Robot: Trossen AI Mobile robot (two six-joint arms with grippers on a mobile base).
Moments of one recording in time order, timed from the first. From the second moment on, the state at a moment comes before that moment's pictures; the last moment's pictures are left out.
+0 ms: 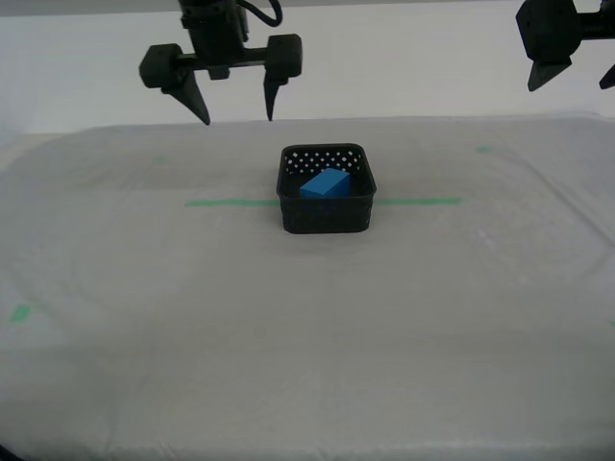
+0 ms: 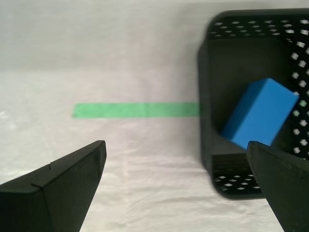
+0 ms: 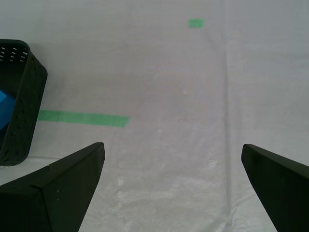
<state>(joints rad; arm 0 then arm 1) 0.18 1.29 0.87 -0.45 0.08 0.11 -0.52 1.92 1.51 -0.79 -0.12 -0.49</state>
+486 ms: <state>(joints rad) 0.18 1.29 0.87 -0.45 0.08 0.11 -0.41 1.61 1.11 -0.58 -0.14 -0.44</state>
